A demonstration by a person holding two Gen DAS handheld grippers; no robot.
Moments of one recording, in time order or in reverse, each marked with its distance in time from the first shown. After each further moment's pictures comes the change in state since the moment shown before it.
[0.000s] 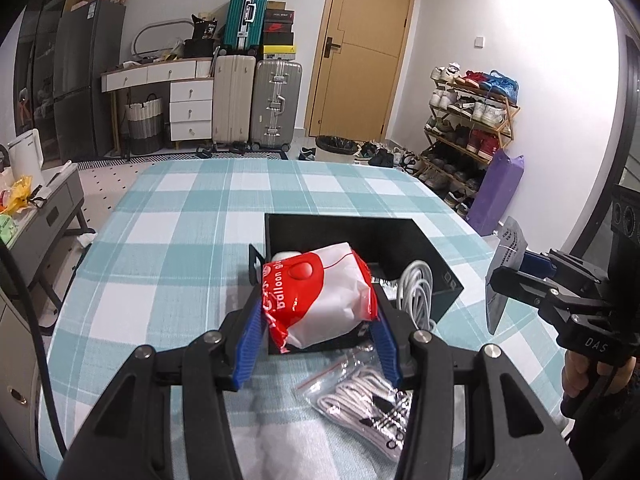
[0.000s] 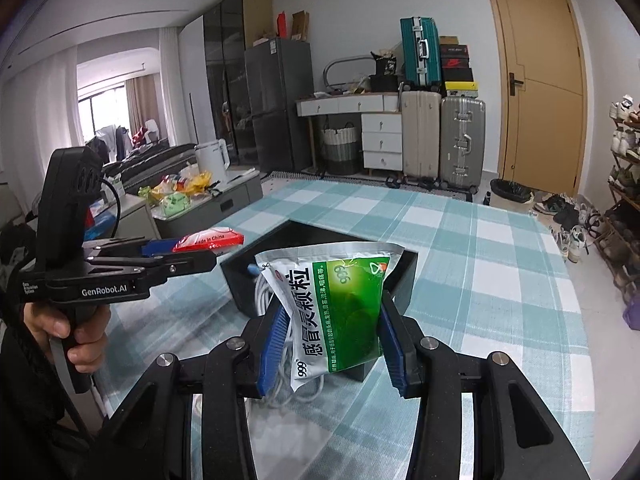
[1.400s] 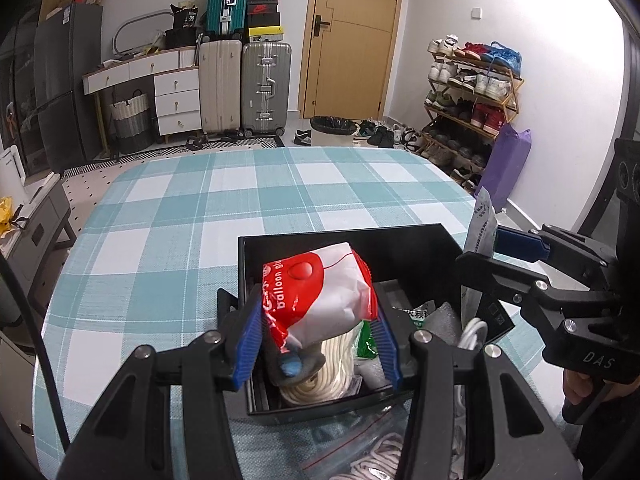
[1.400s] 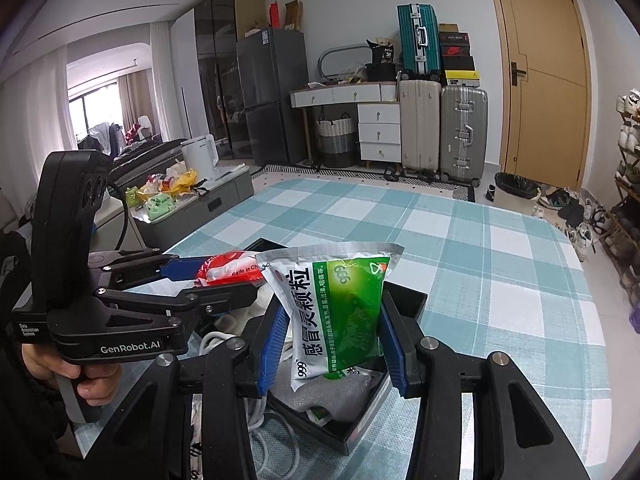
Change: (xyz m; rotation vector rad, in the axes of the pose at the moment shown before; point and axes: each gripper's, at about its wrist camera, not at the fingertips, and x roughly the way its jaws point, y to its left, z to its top) left arm 0.079 -0.008 0.028 0.068 0.082 0.013; right arm 0.079 -0.019 0.036 0.010 0.048 -0.003
